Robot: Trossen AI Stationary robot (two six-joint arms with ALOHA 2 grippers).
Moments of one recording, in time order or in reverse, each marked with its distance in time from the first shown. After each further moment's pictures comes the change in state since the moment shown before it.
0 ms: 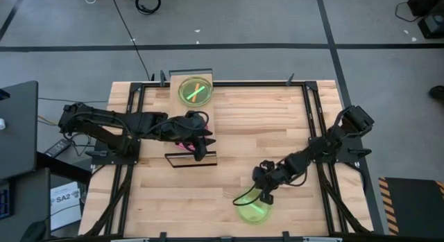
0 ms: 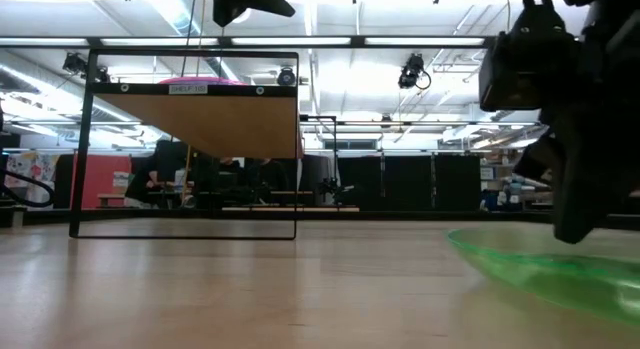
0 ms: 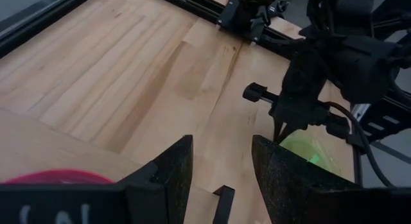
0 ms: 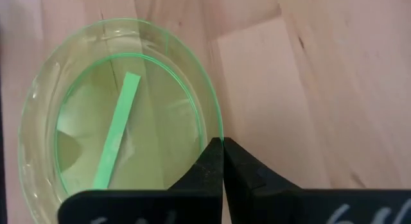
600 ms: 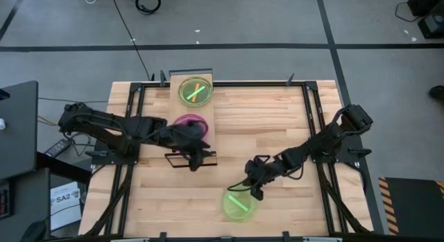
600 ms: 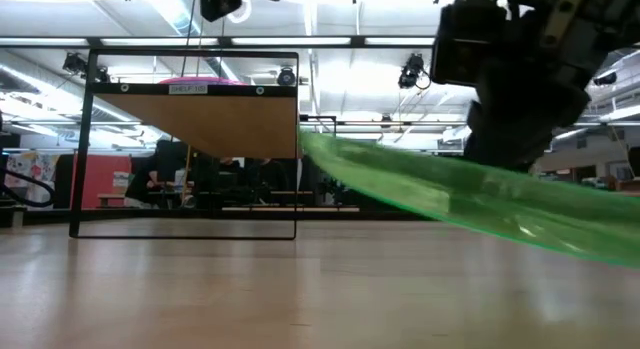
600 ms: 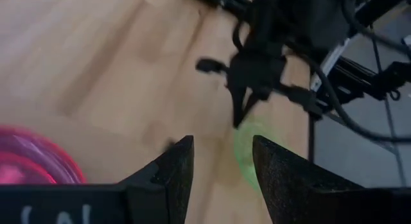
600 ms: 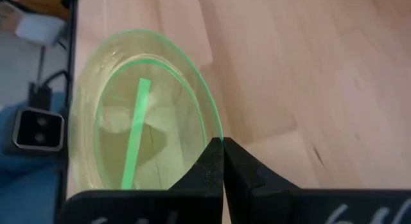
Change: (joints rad) left arm -0.071 0.000 0.002 -0.039 0.115 -0.098; right arm -0.084 0.000 0.000 0.247 0.004 -0.020
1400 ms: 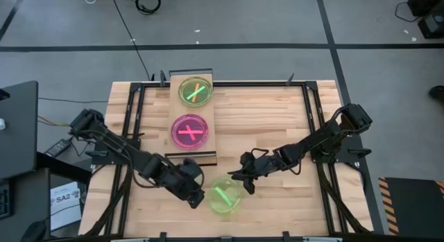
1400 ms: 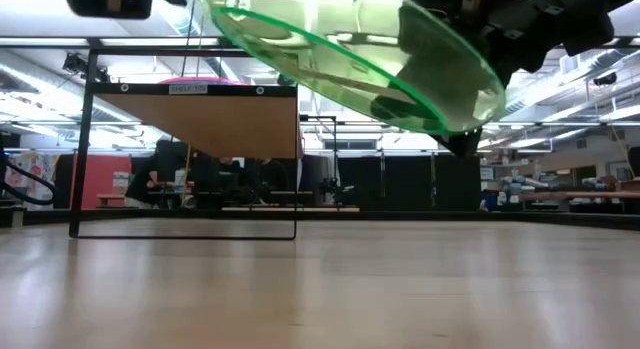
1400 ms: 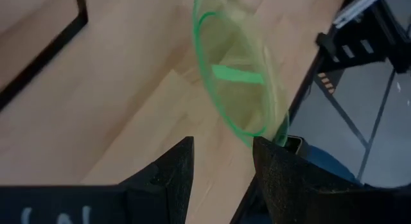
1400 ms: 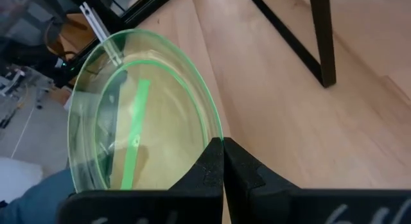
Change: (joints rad) left arm -0.346 0.198 0.000 -0.062 -0.081 -0.619; right arm -0.062 -0.001 0.001 0.257 0.057 0.007
